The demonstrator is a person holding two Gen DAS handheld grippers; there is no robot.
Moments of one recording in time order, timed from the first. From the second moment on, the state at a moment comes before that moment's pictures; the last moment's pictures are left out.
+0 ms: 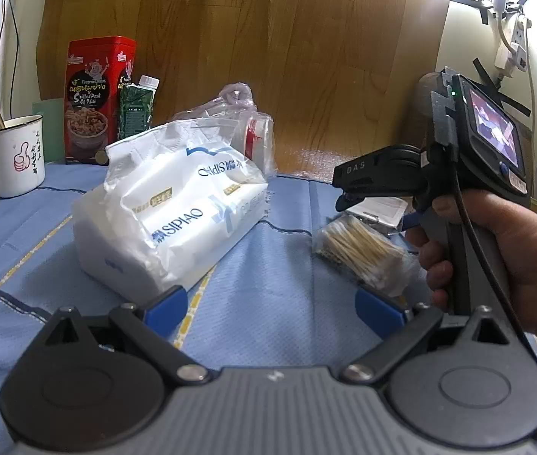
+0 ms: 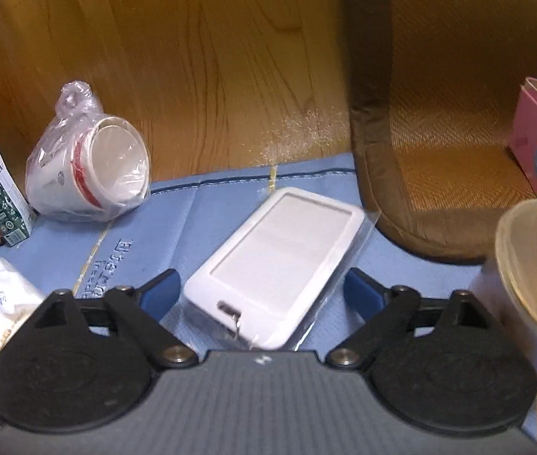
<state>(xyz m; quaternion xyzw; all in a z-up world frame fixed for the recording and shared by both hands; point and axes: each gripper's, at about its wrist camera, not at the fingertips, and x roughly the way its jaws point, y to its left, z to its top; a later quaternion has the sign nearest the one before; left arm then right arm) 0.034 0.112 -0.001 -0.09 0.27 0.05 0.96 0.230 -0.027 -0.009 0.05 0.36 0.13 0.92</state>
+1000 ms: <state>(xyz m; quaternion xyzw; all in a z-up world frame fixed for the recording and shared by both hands) 0.032 0.074 0.009 -0.18 0.32 -0.17 0.91 -0.001 -0.203 -0.020 0.03 0.29 0.25 0.92</state>
